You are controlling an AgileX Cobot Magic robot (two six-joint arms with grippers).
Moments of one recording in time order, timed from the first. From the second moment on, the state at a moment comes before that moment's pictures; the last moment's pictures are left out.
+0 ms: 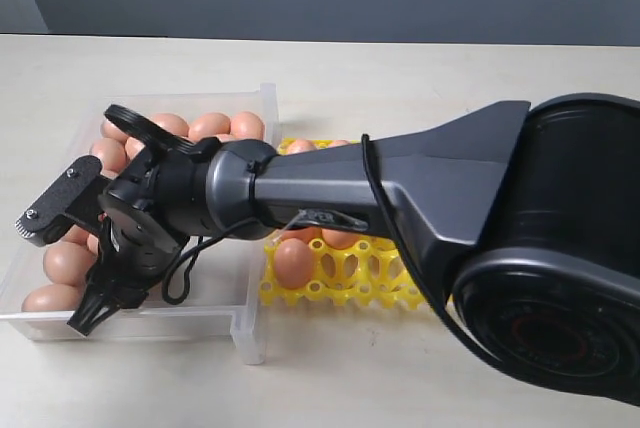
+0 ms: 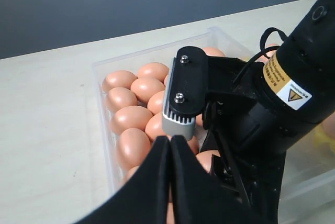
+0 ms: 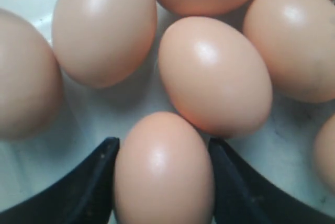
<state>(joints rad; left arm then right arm) -0.16 0.00 0.00 0.00 0.32 0.05 1.08 2.32 -1.72 -0.06 0.56 -0.02</state>
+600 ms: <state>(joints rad) -0.16 0.00 0.00 0.00 0.32 0.05 1.09 1.94 -1.71 -0.62 0.67 0.53</state>
